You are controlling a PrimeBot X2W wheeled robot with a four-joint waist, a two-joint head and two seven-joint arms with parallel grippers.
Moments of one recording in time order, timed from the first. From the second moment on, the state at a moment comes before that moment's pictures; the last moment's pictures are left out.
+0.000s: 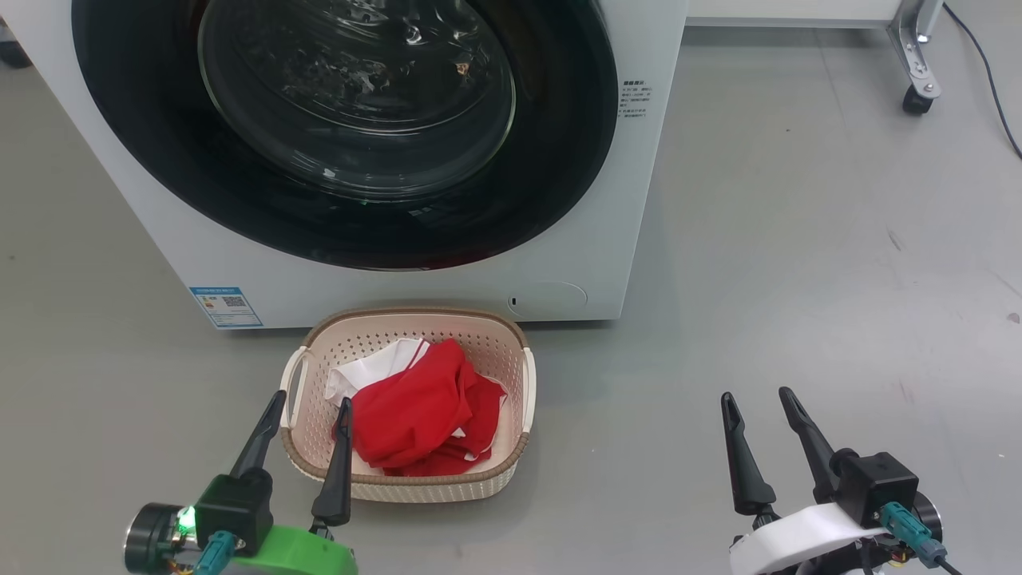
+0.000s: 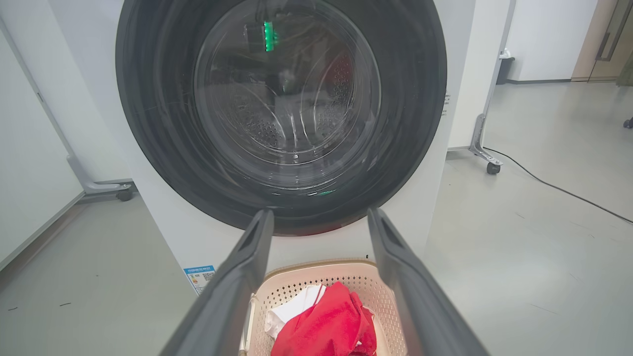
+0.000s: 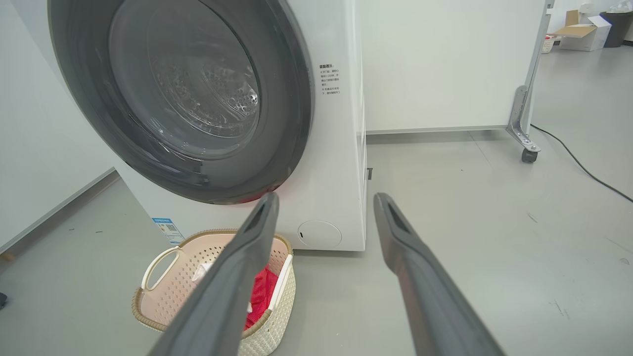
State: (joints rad) left arm 0.01 0.11 -0.30 0.10 -0.30 0.09 -0.23; right arm 0.08 -0.06 0.24 0.14 0.33 0.00 -0.25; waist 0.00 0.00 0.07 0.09
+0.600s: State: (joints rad) left arm 0.02 0.10 -0.31 0.13 -0.30 0.08 -0.23; right arm 0.10 -0.06 0.24 0.17 0.33 -0.01 -0.25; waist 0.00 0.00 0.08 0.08
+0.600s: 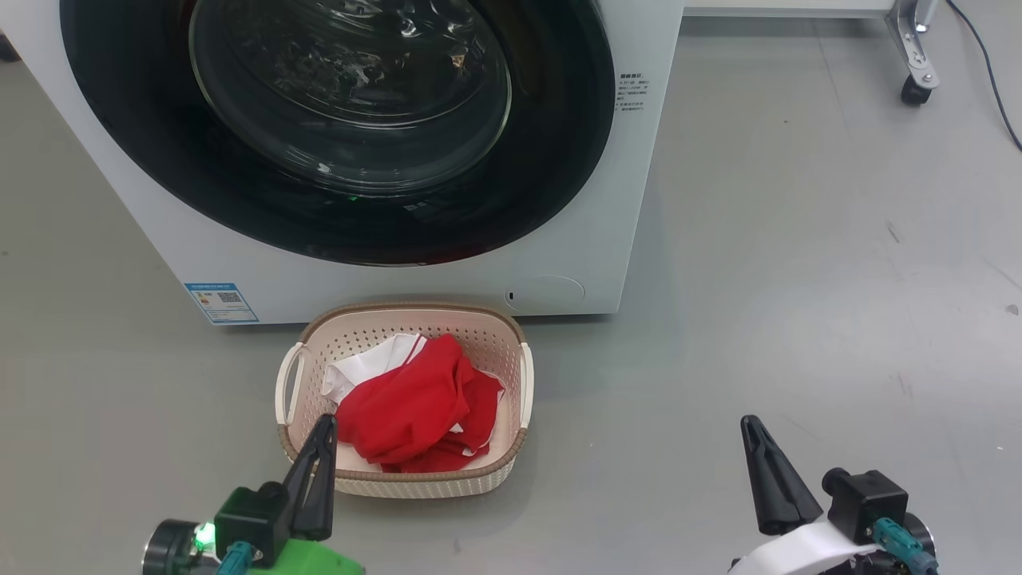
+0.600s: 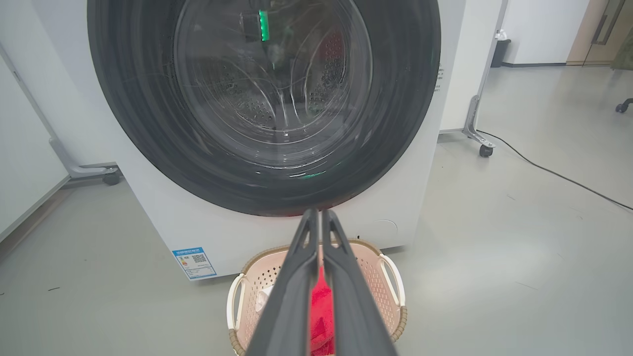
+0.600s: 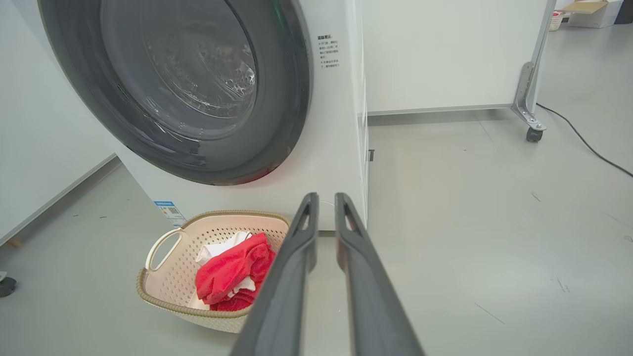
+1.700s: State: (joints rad) left arm 0.05 0.09 -0.24 0.14 -0.70 0.04 -0.17; right arm 0.11 -0.06 0.17 0.17 0.72 0.01 -0.18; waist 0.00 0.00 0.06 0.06
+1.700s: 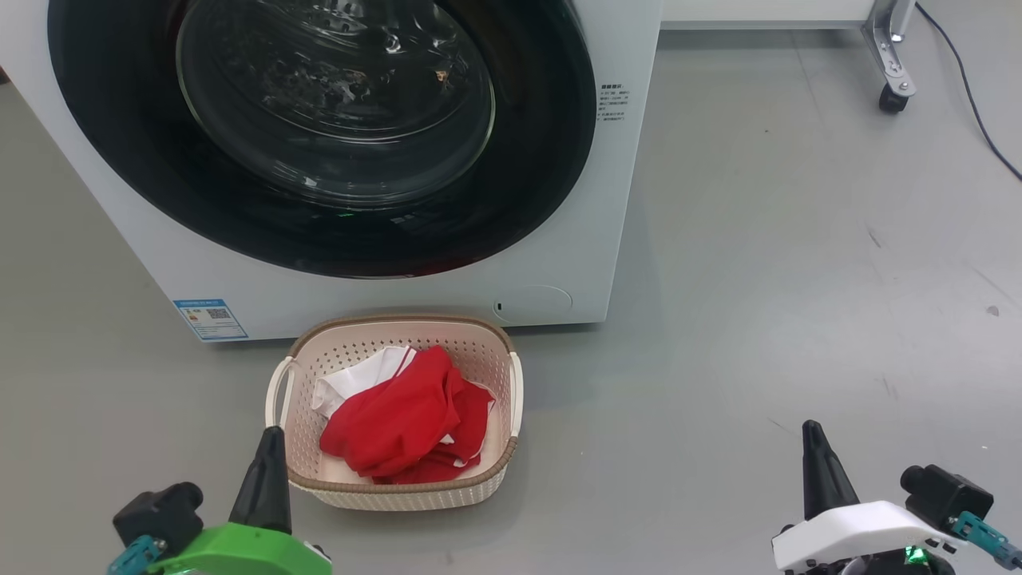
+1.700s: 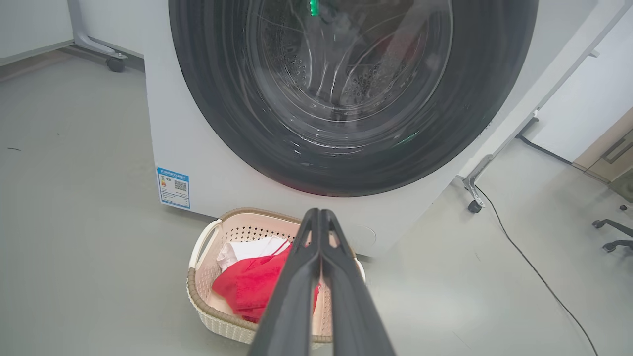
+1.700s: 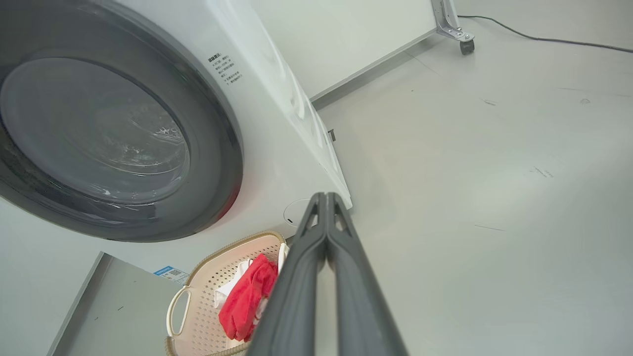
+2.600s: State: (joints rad) left arm 0.03 0.09 -0.16 0.17 -1.07 -0.01 -0.09; right arm 0.06 -0.08 0.09 0.19 1.10 0.04 -0.10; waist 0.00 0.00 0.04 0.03
